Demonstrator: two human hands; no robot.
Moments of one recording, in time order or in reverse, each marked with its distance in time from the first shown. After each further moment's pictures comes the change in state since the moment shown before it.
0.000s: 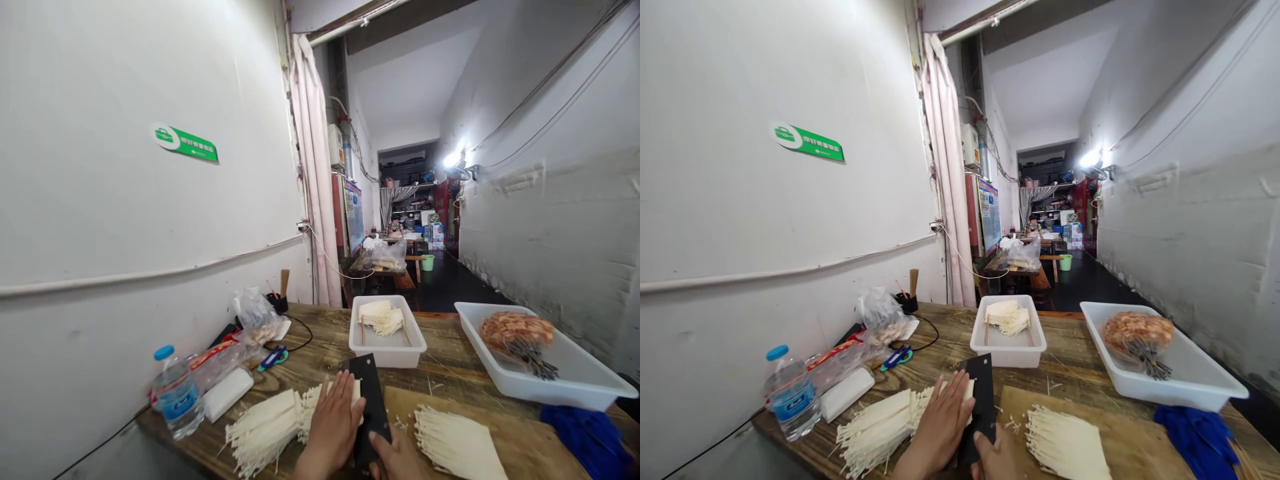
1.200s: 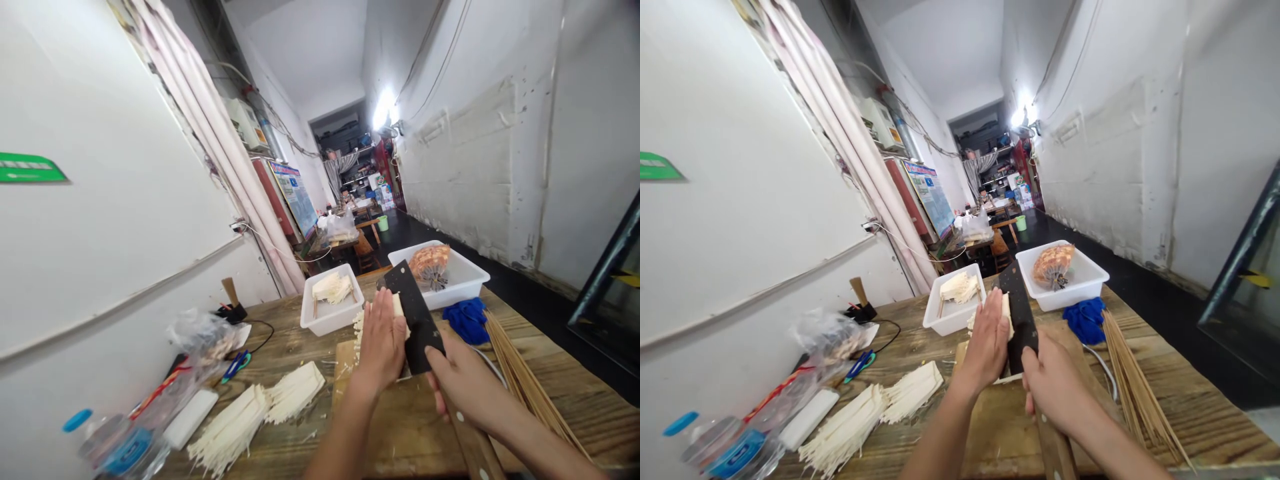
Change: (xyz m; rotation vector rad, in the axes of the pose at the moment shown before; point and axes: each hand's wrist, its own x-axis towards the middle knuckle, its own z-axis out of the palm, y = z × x) left_hand 0.046 0.215 -0.041 -0.498 0.138 0.367; right_hand -0.162 -0.108 -0.162 -0.318 0.337 -0.190
